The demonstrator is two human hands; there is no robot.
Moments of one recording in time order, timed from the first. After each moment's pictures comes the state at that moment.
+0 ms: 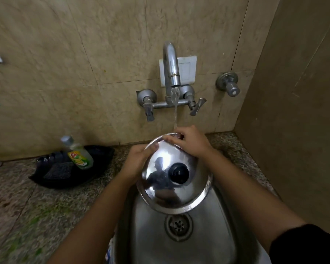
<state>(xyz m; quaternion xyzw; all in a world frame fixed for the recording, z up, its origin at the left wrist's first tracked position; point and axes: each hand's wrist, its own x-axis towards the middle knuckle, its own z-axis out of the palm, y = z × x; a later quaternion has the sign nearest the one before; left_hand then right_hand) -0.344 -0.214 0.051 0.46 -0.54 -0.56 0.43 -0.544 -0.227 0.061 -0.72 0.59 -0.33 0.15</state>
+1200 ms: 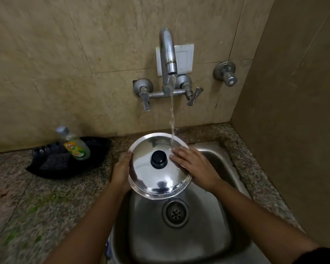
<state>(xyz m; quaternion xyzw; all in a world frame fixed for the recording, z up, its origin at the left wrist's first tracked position) -0.321 -0.199 -0.002 0.58 -0.26 -0.62 0.47 -0.567 -0.158 -0.049 -0.84 0.49 -0.21 -0.05</state>
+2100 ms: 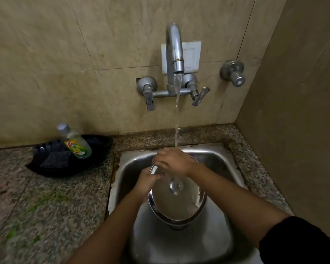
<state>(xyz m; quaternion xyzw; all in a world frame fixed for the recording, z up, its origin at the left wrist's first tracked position) -0.352 -0.186 -0.046 0.53 -0.47 -0.62 0.32 -0.508 -0.223 -0.033 -0.89 0.42 -0.13 0.08</state>
